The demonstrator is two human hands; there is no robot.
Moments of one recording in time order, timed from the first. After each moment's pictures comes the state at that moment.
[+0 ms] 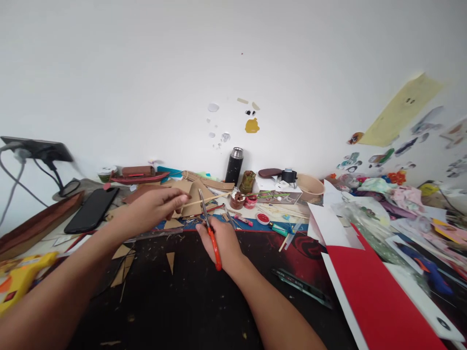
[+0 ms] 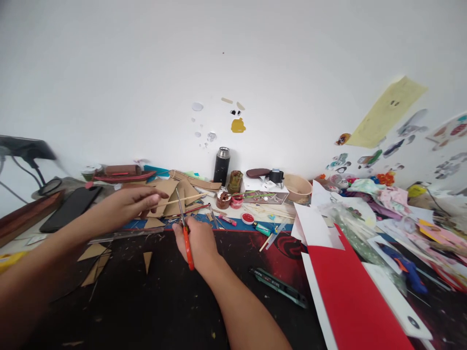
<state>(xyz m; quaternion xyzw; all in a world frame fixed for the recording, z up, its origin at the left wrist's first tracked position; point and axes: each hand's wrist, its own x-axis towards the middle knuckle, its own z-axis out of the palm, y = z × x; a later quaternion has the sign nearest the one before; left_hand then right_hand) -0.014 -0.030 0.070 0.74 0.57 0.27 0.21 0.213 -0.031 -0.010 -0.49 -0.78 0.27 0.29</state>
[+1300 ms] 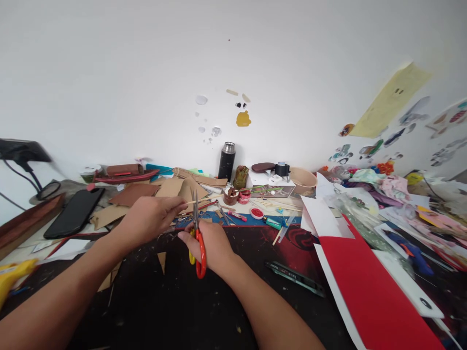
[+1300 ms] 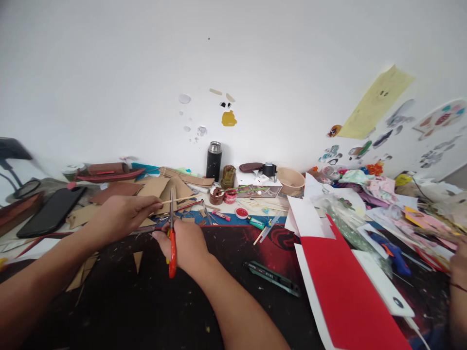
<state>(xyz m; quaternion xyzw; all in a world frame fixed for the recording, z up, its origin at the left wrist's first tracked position) 0.003 -0.027 0.044 0.81 0.57 0.15 -0.03 0.206 -0.039 0.000 -0.49 -0.78 0.31 0.24</state>
